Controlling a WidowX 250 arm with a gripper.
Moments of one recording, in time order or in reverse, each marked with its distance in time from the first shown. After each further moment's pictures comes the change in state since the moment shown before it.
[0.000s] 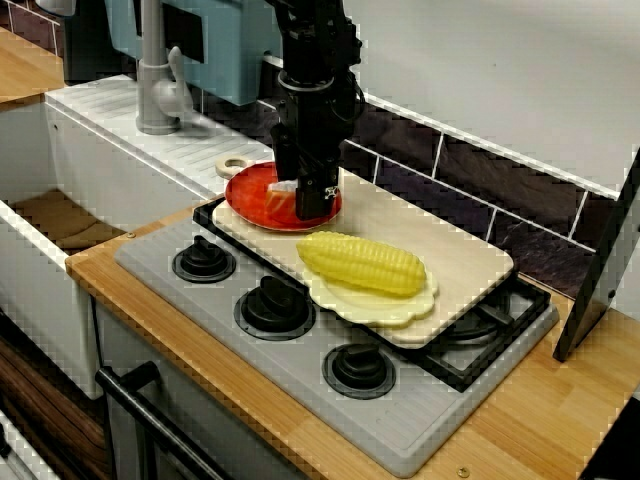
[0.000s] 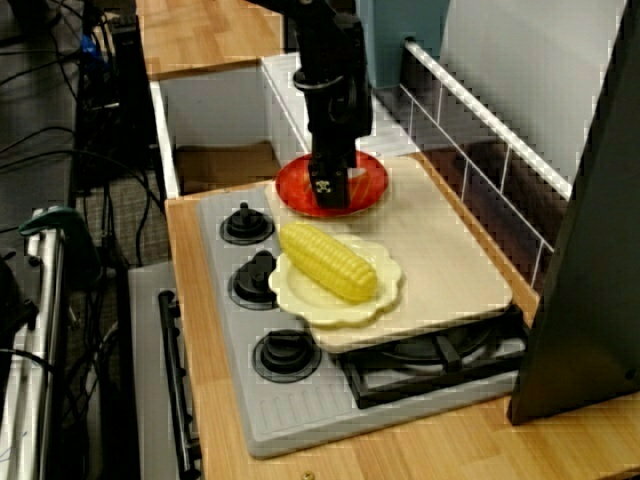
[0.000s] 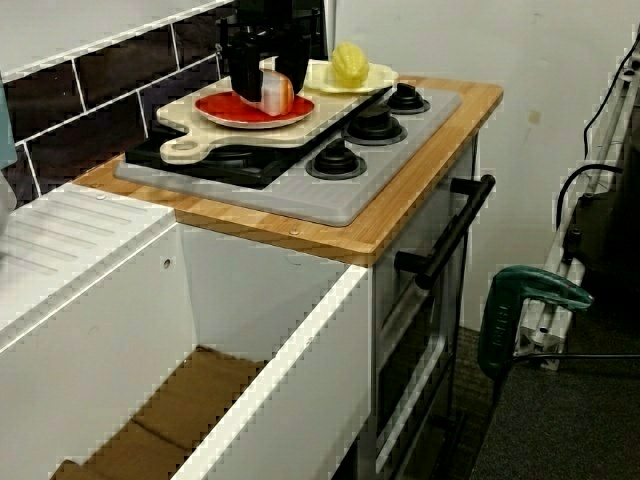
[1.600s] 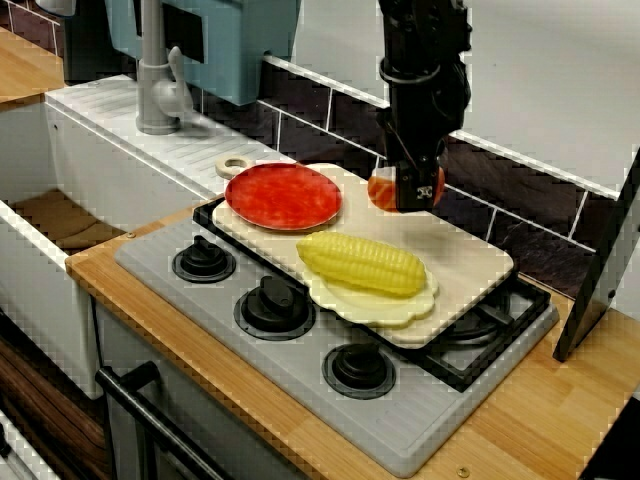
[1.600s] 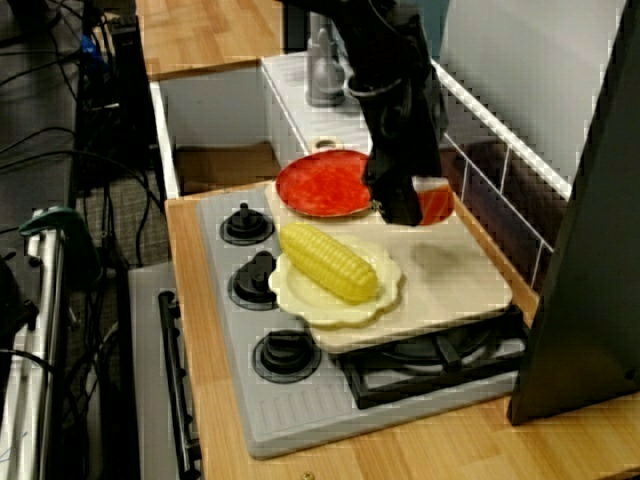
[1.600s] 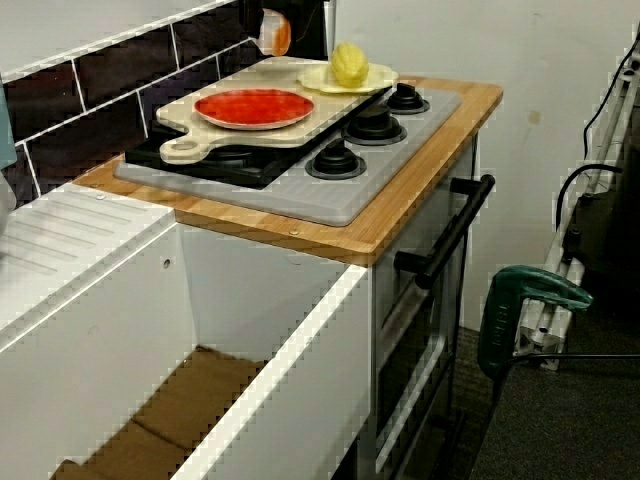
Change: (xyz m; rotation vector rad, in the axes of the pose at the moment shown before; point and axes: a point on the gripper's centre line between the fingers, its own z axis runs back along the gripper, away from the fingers) arm 0.068 -0.053 0.025 0.075 -0.154 -0.321
